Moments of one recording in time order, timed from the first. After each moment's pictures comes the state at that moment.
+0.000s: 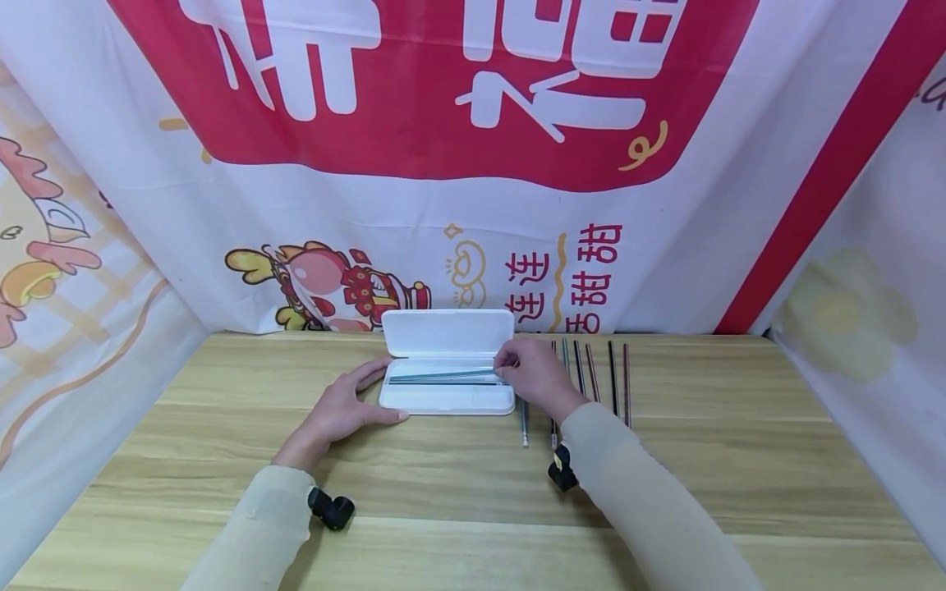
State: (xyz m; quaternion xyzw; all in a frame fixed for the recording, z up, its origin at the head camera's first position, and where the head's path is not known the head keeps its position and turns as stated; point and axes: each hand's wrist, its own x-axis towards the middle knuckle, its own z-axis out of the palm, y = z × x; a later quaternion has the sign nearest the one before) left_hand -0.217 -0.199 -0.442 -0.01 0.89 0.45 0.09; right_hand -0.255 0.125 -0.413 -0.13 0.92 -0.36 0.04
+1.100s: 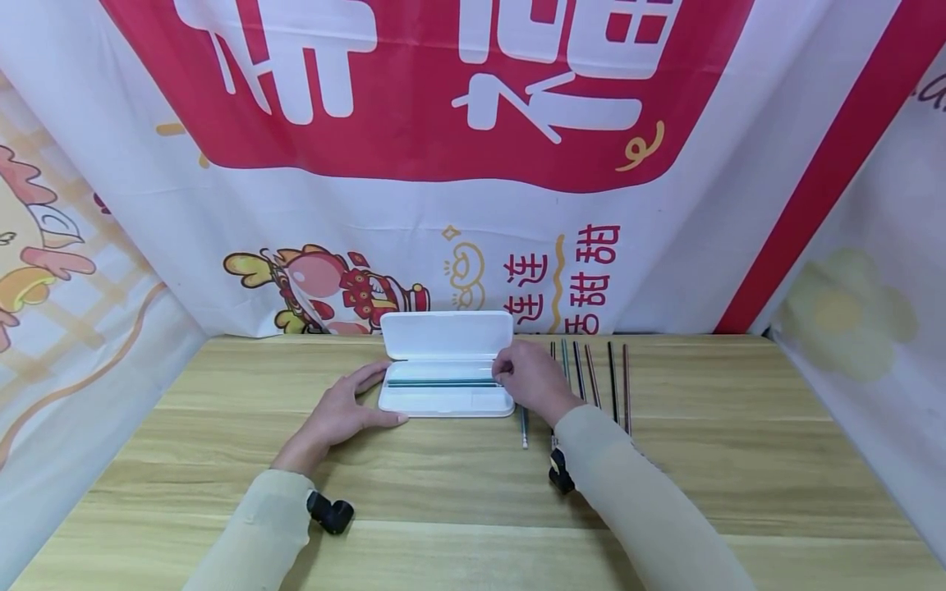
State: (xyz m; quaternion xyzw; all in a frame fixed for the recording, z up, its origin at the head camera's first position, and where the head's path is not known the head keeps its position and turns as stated) left_hand -0.216 -0.200 -0.443 0.00 0.89 0.44 0.08; right_hand -0.258 0.119 -0.421 -0.12 0.95 -0.29 0.05
